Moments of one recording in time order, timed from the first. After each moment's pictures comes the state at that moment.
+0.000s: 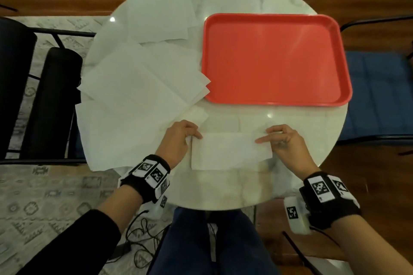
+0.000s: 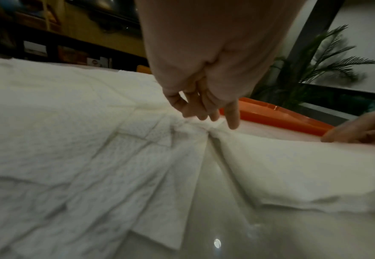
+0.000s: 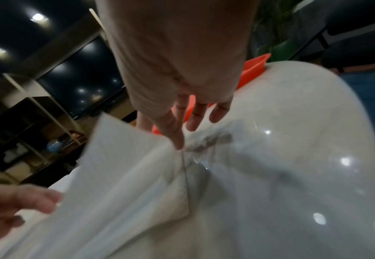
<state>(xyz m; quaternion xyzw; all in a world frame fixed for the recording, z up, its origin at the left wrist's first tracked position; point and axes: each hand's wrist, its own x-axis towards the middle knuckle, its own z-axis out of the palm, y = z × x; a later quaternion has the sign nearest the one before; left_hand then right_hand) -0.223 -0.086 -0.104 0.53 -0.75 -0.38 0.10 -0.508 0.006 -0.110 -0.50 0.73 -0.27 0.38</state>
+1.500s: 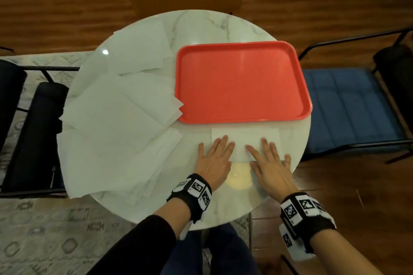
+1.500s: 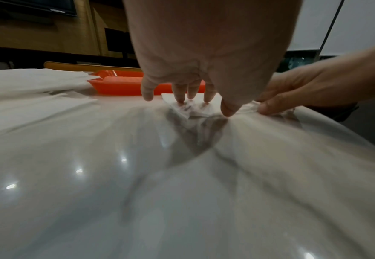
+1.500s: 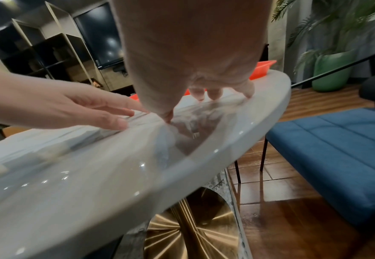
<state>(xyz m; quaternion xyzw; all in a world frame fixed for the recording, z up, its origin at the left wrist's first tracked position) -0.365 -0.037 -0.113 0.41 -0.89 -0.15 -0.14 -0.535 0.039 -0.112 -0.59 0.76 0.05 0.27</state>
